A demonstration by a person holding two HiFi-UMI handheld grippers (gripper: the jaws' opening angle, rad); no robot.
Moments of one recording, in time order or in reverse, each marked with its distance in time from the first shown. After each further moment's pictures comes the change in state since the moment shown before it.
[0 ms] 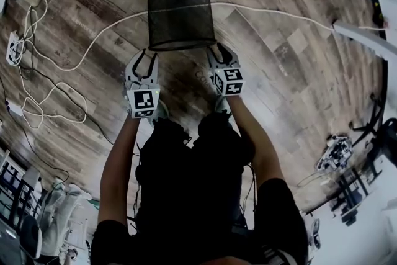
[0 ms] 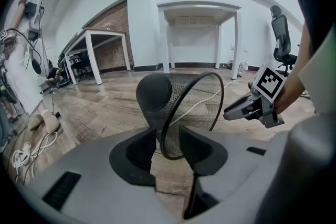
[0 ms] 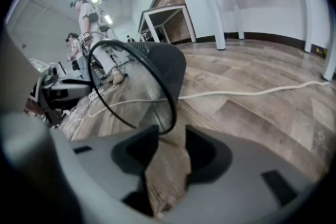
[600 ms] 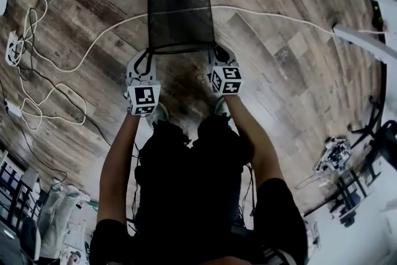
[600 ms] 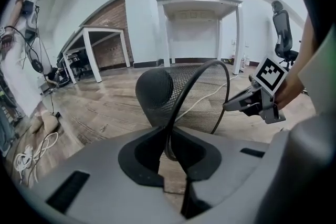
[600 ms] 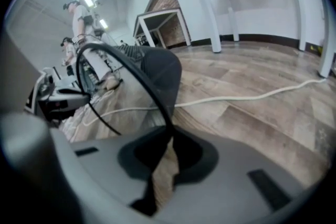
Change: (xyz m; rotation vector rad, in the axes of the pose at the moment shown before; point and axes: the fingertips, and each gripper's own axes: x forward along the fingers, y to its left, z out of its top) left arm 0.016 0.009 -0.011 0.010 0.051 0.003; right arm 0.014 0.001 0.020 0.046 -0.038 -0.035
